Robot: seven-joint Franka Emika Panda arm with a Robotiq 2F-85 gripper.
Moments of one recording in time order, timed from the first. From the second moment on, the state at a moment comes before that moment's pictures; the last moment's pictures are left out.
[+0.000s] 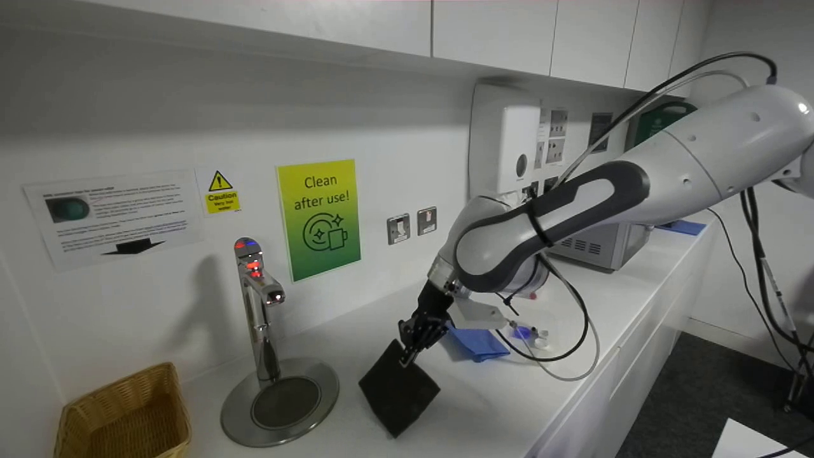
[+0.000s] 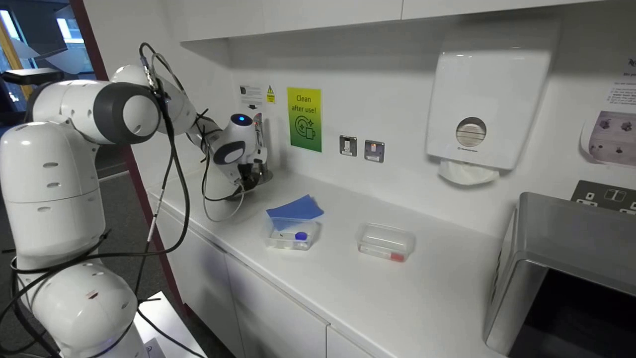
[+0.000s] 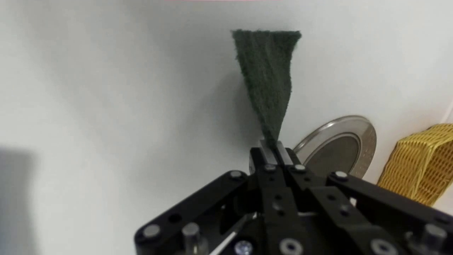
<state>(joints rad) 0.24 0.17 0.25 -2.09 0.52 2.61 0.06</state>
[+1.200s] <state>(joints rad) 0.16 -0.26 0.22 -2.23 -0.06 2.18 0.68</state>
